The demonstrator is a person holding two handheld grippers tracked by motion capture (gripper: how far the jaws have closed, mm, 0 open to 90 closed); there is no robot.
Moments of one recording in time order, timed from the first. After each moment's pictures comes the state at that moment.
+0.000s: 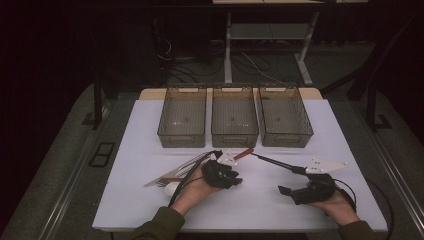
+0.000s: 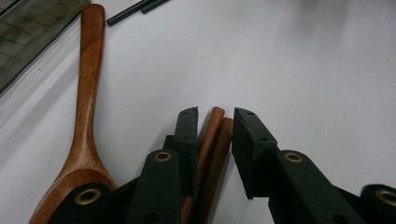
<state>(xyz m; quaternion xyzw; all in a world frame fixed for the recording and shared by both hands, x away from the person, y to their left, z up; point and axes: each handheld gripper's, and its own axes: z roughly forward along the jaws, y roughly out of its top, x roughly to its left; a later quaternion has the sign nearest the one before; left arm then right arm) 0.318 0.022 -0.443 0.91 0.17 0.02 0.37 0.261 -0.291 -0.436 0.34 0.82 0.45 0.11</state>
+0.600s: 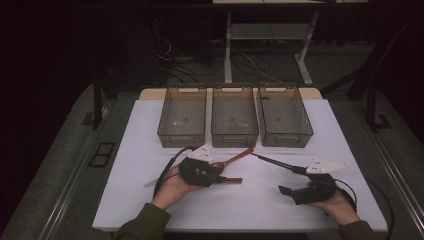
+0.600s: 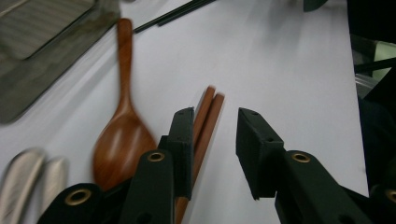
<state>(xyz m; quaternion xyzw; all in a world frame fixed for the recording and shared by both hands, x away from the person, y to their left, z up) 0.312 0.086 -0.413 0.89 0.18 0.00 0.42 0.261 -0.292 -0.435 0.34 0.82 0.45 0.11</state>
